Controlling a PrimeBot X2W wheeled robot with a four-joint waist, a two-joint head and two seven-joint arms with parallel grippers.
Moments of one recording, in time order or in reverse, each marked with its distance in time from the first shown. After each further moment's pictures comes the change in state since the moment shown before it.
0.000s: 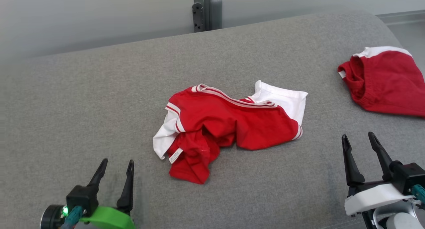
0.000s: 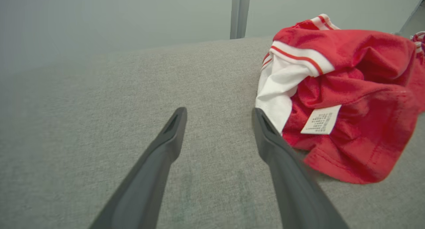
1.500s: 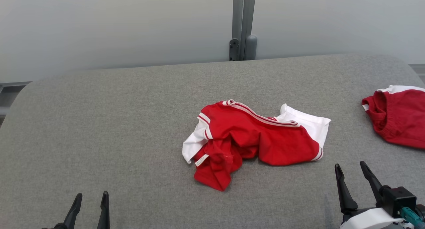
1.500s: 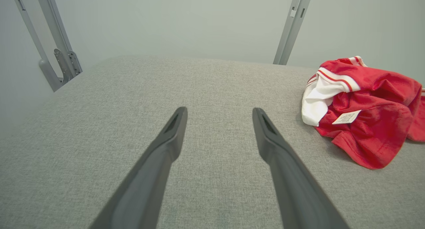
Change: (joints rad) left arm 0.292 -0.171 0.419 -0.093 0.149 -0.246 -0.001; right arm 0.105 0.027 0.011 0.041 -0.024 0.000 0.000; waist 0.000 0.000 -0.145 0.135
